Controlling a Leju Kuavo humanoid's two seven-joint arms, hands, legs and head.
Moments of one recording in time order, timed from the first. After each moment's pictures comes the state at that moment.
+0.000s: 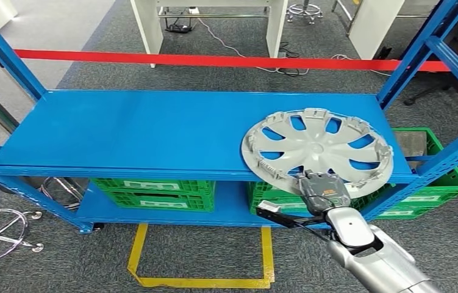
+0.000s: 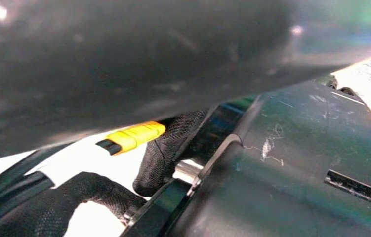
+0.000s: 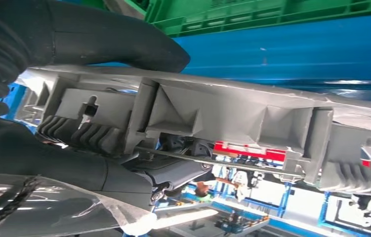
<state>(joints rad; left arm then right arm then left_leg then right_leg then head) -0.02 0.45 -1.52 -1.16 0.51 0.48 -0.13 -0.20 -0.25 0.57 -1.33 1.32 -0.21 0.26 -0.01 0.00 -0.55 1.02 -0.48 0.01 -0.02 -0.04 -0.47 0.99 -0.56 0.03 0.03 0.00</state>
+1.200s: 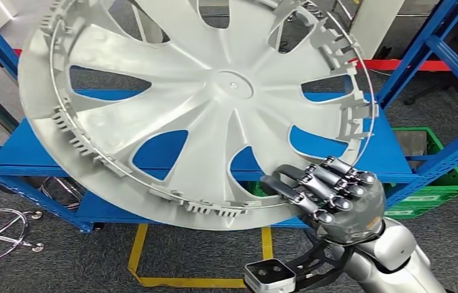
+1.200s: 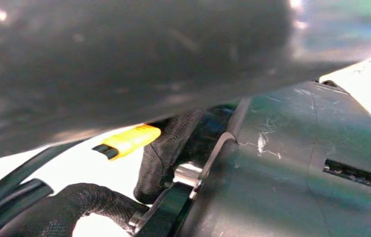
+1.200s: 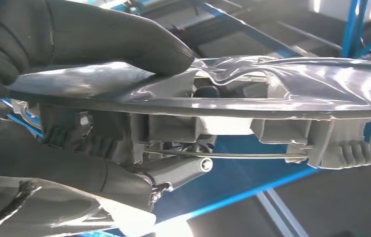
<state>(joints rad) -0.05 0.45 -1.52 -1.10 0.43 0.39 -0.17 -0.16 -0.16 0.54 -2.04 1.22 -0.68 -0.42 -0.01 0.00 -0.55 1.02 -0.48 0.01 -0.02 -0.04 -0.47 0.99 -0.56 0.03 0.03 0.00</state>
